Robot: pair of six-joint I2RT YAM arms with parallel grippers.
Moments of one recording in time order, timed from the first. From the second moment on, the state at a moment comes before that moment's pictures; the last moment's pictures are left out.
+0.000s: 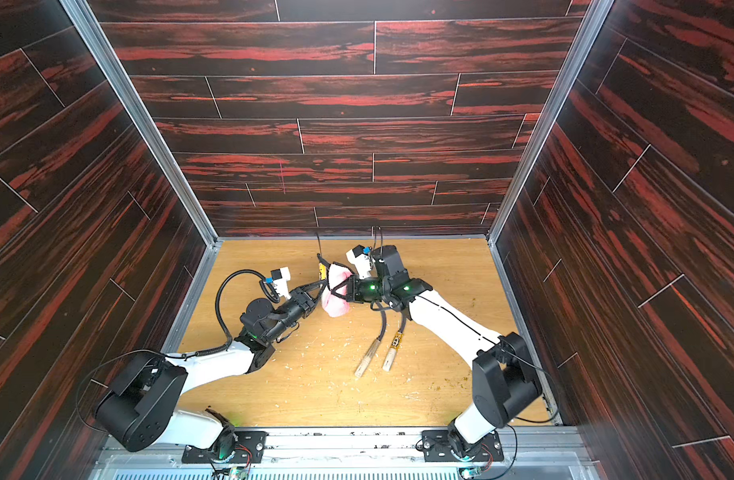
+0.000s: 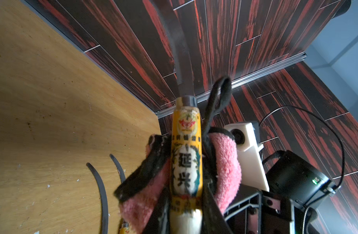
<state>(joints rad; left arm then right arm) -0.52 1.44 0.53 1.00 0.26 -1.21 0.61 1.60 1.25 -0.21 -0.66 0.64</state>
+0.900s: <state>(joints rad) -0.62 1.40 0.47 0.99 0.30 -1.22 0.54 1.75 1.48 -0.18 -0.67 0.63</state>
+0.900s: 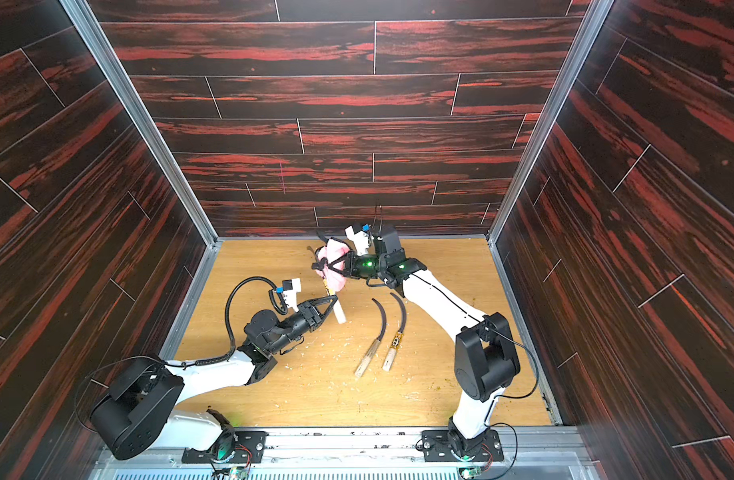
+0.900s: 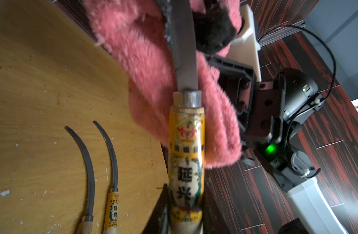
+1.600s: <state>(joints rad) -0.60 1.27 0.47 0.78 0.28 -1.12 0.49 1.50 1.19 -0.29 -0.51 0.54</state>
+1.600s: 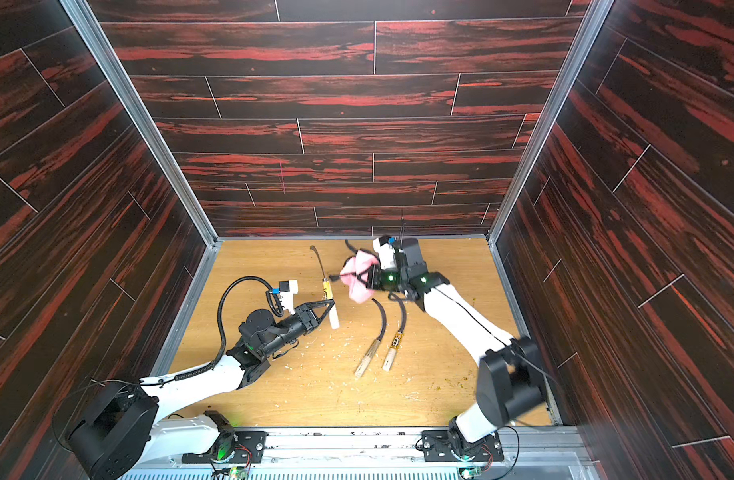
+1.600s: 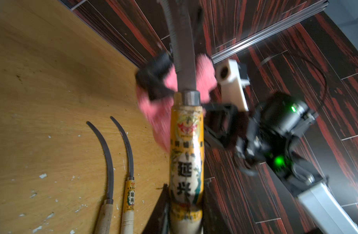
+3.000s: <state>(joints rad) -0.58 1.33 0.52 0.80 0.26 -1.12 0.57 1.67 1.33 -0.15 -0.68 0.70</state>
